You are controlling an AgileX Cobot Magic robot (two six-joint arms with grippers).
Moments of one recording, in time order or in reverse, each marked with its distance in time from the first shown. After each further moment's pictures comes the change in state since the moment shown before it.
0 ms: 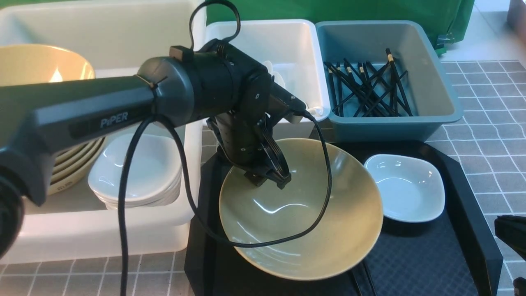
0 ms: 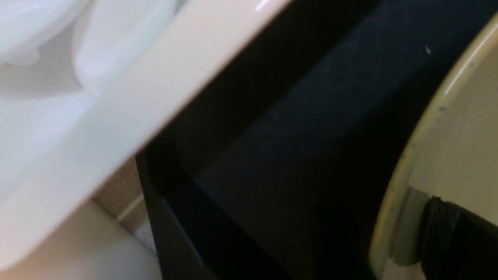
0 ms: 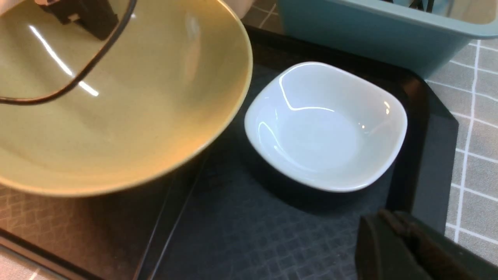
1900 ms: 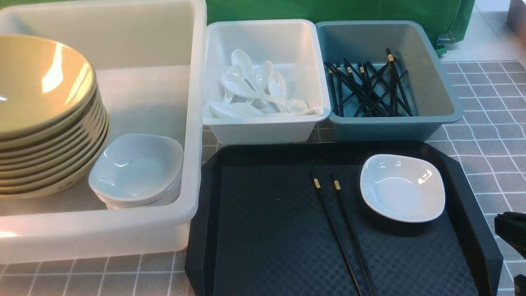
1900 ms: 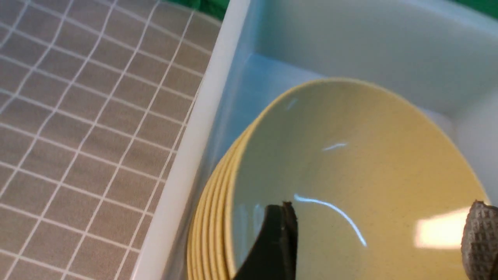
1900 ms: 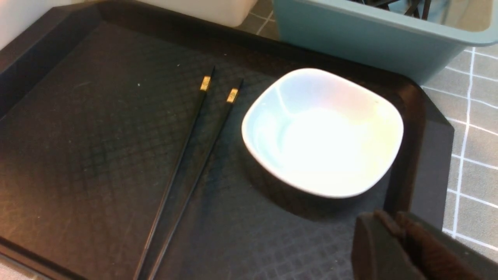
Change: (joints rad) right arm 0.000 0.000 0.000 0.000 -0.015 0.000; left arm 1.249 -0.586 0.072 -0.659 -0.023 0.313
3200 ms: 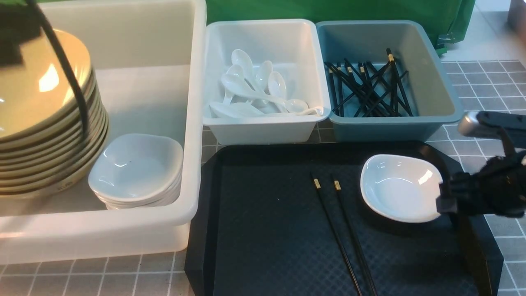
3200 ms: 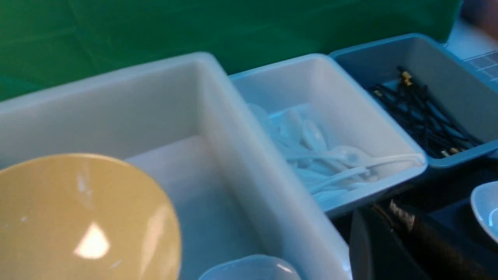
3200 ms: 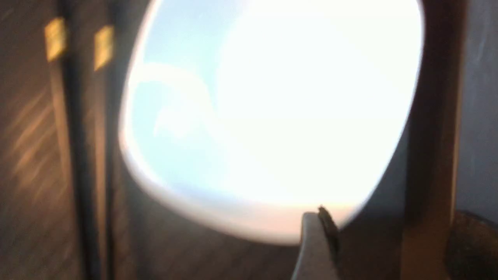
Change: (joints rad) right arm -0.121 0.883 -0.417 -0.008 0.117 0.288; left arm -0.607 -0.525 0.378 -0.047 -0.185 0.222
